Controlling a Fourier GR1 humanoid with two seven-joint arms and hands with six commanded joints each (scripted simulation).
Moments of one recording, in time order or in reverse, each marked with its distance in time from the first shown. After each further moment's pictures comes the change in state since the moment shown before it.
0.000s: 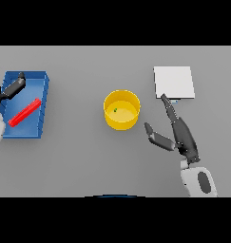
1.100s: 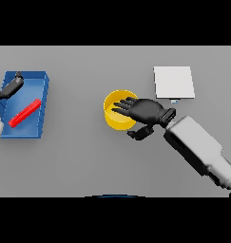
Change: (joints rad) left arm 0.002 0.016 -0.001 -0.008 0.007 -0.013 -0.006; right arm -0.634 -0.274 0.442 0.403 0.498 0.411 -0.095
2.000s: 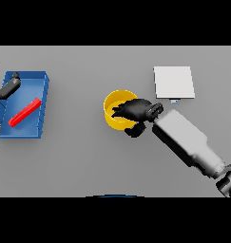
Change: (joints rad) left arm 0.012 0.013 0.011 0.001 0.011 -0.006 -0.014; right arm -0.123 0.090 0.055 0.196 0.013 0.140 0.059
